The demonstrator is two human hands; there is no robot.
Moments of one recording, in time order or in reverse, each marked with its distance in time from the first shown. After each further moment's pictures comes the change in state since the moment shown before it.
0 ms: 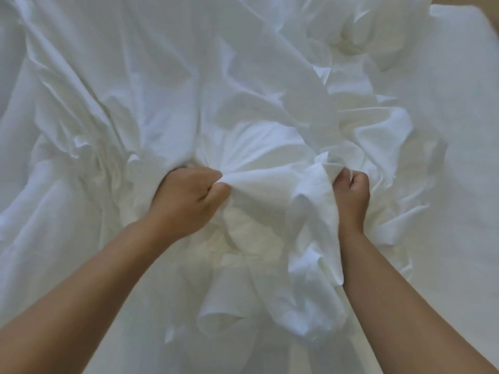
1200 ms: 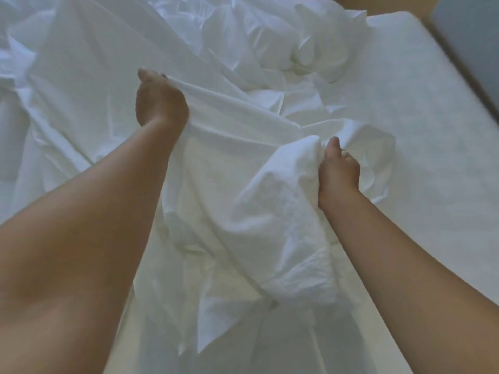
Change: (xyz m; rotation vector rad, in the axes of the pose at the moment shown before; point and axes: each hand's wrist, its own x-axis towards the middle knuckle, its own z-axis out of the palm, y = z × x) left_hand 0.153 0.047 -0.063 -0.008 0.381 -0.681; right_hand 0.015 -0.061 -0.032 0.329 0.062 0.280
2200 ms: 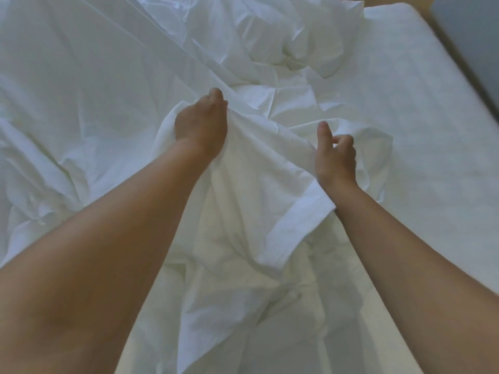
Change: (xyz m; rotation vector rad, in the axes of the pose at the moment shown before) left_hand -0.034 0.011 0.073 0.459 -0.183 0.625; right_hand 0.051 -0.002 -0.007 -0.528 -0.026 -0.280
